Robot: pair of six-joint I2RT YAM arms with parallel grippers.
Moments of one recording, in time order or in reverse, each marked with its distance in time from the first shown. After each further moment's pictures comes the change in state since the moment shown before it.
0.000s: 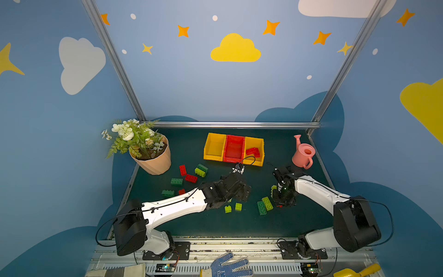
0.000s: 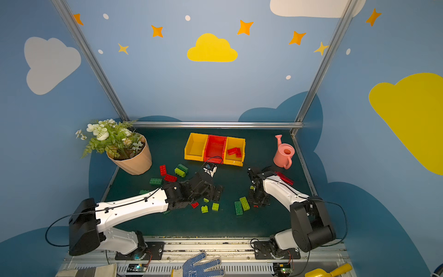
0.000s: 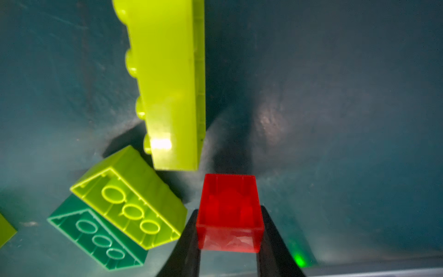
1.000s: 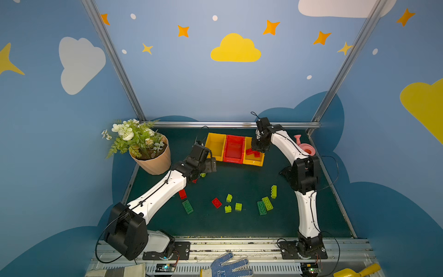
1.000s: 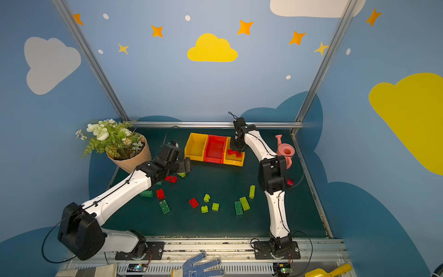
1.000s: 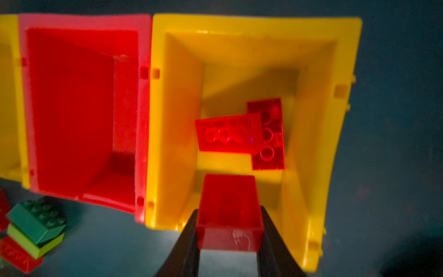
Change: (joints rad) left arm 0.584 -0.048 0.029 -0.122 0.125 0.001; right arm -0.047 0.916 1.373 -0.057 -0.090 -0.140
